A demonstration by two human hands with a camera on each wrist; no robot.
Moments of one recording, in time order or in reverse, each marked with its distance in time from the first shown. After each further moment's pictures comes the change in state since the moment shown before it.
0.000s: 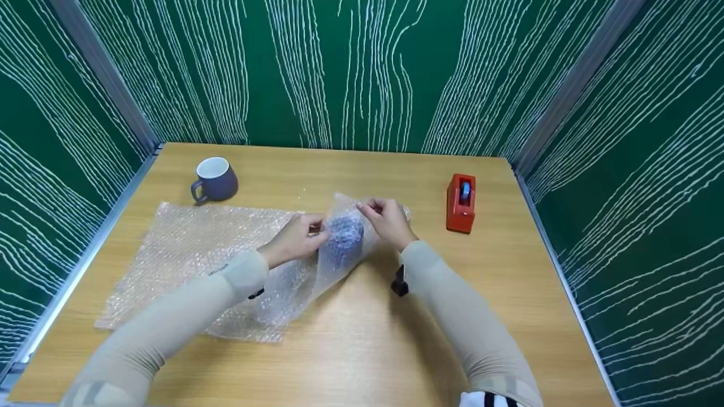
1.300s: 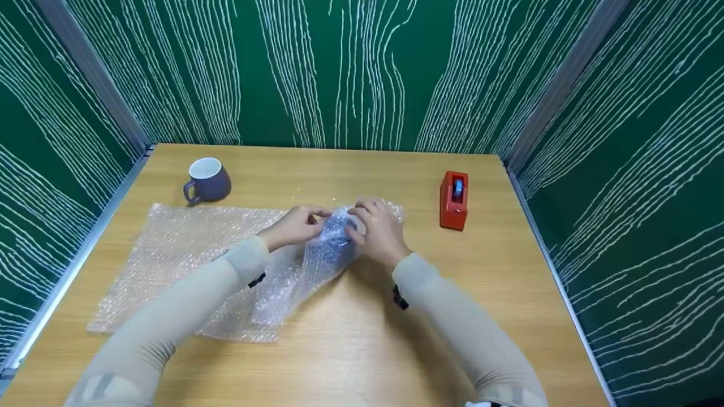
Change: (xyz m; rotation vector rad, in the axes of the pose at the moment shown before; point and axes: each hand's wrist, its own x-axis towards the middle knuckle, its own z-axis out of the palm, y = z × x) left_hand 0.027 -0.009 -0.006 -0.121 -0.199 -0.204; right_hand -0.036 -0.001 0.012 -0.455 0.078 -0.433
